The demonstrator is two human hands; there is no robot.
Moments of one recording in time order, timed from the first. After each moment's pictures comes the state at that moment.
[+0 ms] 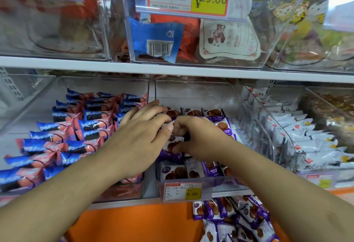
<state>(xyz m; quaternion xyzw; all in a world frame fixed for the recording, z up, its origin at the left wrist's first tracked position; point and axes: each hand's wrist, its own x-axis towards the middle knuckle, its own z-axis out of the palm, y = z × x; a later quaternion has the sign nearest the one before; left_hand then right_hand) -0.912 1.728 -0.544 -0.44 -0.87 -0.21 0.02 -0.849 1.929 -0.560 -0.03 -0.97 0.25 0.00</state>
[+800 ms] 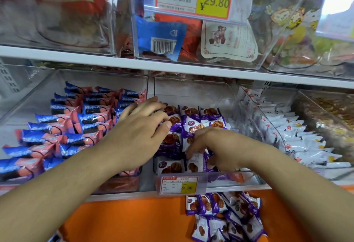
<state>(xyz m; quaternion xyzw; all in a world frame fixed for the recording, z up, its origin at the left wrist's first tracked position) -0.915 1.727 -0.550 -0.45 -0.87 -0.21 0.04 -0.802 1.956 -0.533 0.06 -0.99 0.05 -0.14</state>
